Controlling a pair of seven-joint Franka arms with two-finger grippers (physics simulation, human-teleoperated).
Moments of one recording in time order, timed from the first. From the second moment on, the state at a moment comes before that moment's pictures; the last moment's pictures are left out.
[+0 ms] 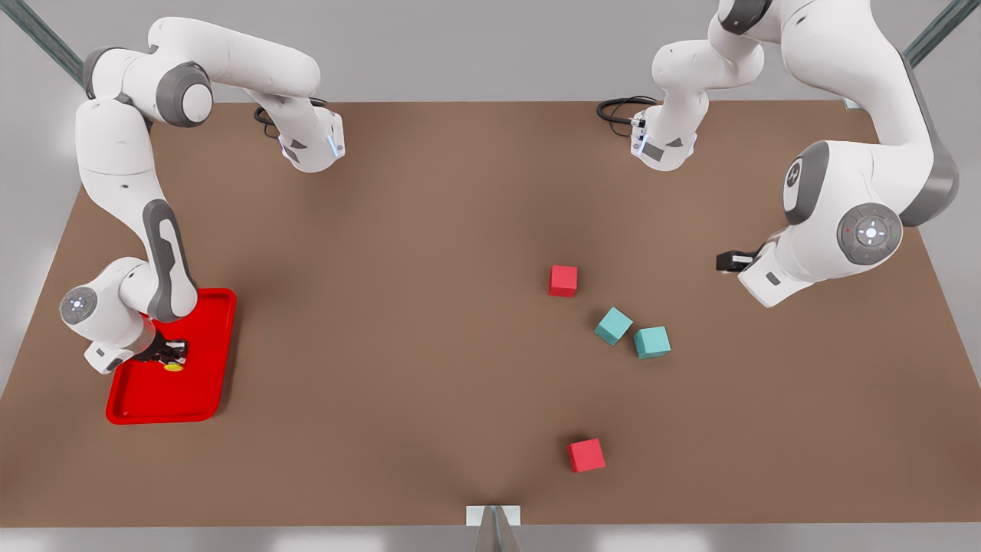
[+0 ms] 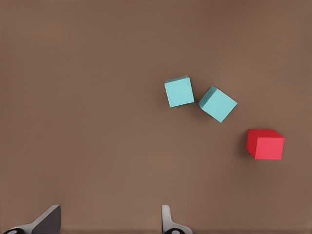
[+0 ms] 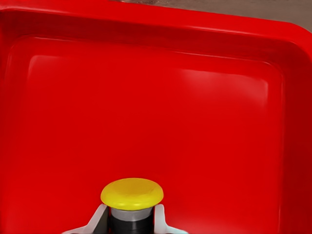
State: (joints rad) left arm 0.06 0.28 -0.22 -1.37 0.13 1.35 -0.04; right arm -0.34 0.69 -0.03 -1.76 0.01 2.53 -0.49
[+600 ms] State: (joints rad) left arm 0.06 0.29 -0.22 -1.37 0.13 1.35 -0.04; right arm 0.55 0.72 0.06 -1.27 0.30 1.92 0.15
